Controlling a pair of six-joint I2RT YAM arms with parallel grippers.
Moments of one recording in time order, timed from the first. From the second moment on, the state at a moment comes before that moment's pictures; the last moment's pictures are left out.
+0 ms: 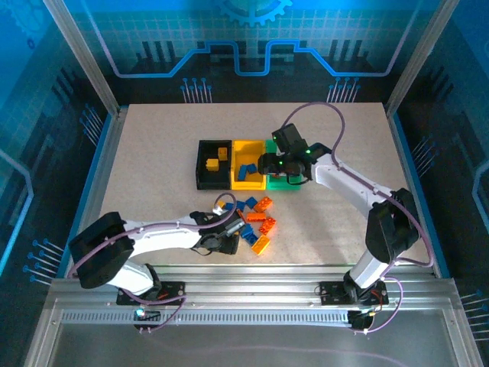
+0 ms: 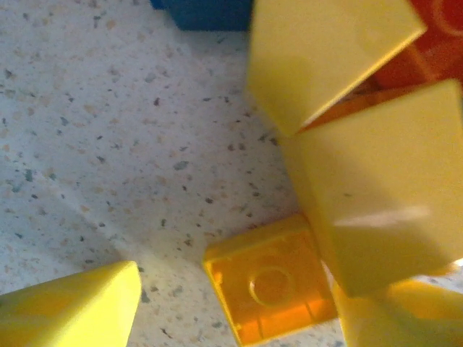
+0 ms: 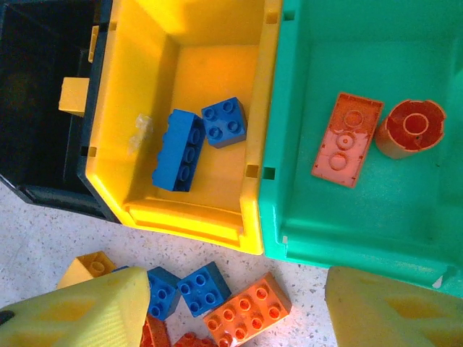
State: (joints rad) left arm -0.95 1.47 0.70 -0.59 -0.18 -0.80; right arm 0.55 1.65 1.34 -0.64 -0.01 0.53
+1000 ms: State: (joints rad) left arm -0.83 1.44 0.67 -0.60 -0.21 -0.82; right arm 0.53 1.61 1.30 -0.62 -0.03 0.53
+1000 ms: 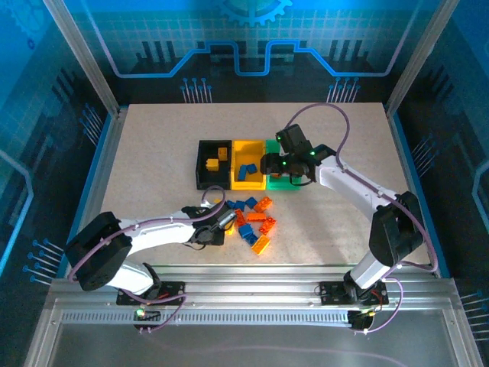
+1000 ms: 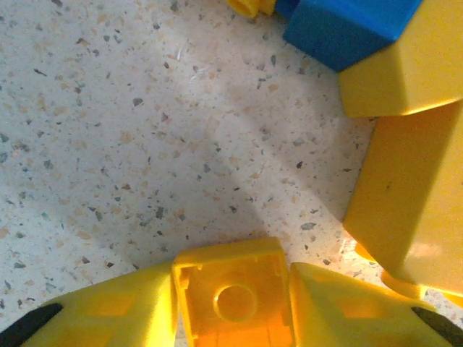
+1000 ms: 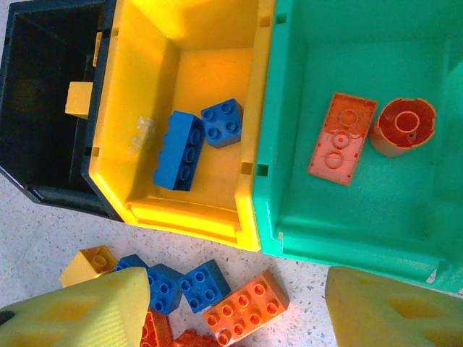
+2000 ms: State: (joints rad) left arm -0.47 1.61 1.22 -0.60 -0.26 -0.65; right arm 0.51 1.50 1.19 -0.61 -0.05 0.54
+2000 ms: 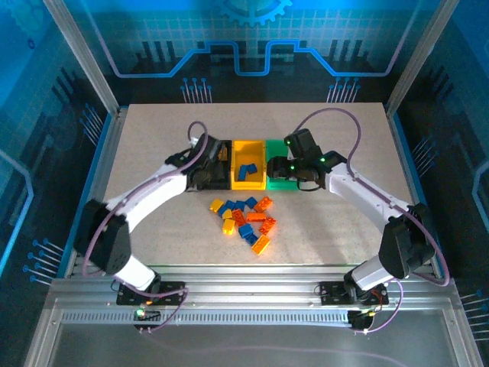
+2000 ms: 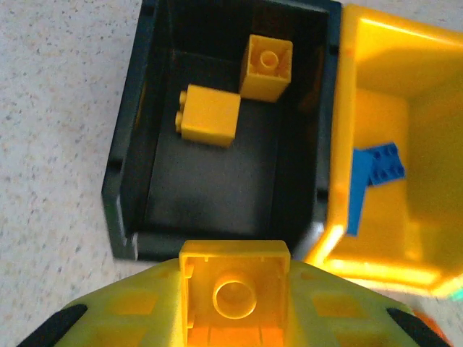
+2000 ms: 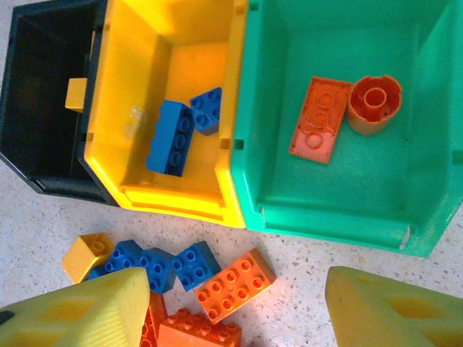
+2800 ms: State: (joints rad) left arm -0.55 1.53 1.33 -0.58 -0.18 -0.61; right arm 0.52 1.38 0.99 -0.62 -0.19 0.55
